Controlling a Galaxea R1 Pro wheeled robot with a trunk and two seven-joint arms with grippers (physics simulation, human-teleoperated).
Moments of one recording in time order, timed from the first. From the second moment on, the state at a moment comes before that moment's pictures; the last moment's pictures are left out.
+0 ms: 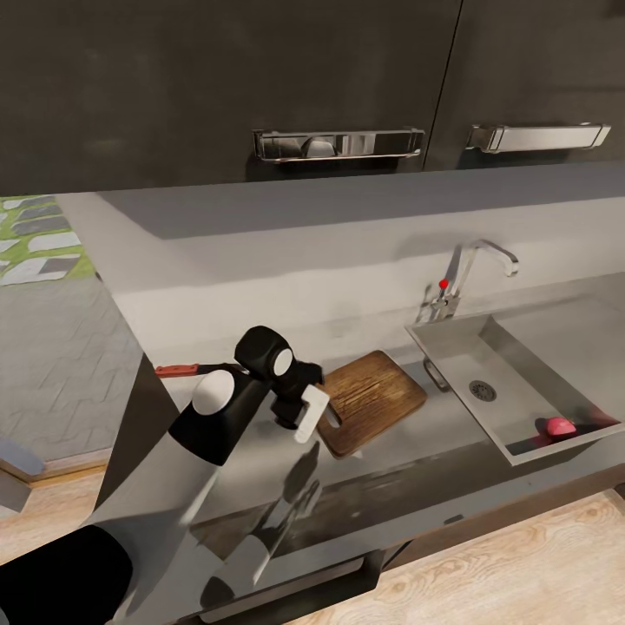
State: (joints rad) left arm -0.99 -0.16 -0.50 -1.27 -1.26 0.00 -1.57; right arm -0.05 0.14 -0.02 -0.12 0.02 -0.38 -0.24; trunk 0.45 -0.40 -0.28
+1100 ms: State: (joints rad) left arm -1.02 -0.17 -0.50 -1.11 -1.21 0.00 -1.57; right arm -0.05 0.14 -0.02 -0.12 0.02 -0.38 -0.24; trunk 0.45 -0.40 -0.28
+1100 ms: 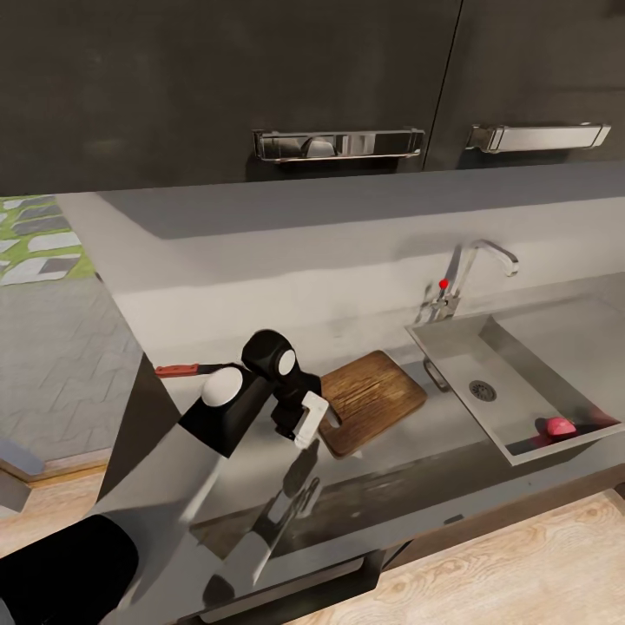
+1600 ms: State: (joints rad) left arm -1.09 -0.17 -0.50 -1.05 -1.08 0.00 -1.57; right arm -0.05 0.14 -0.02 -0.12 0.02 -0.38 -0.24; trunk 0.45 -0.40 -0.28
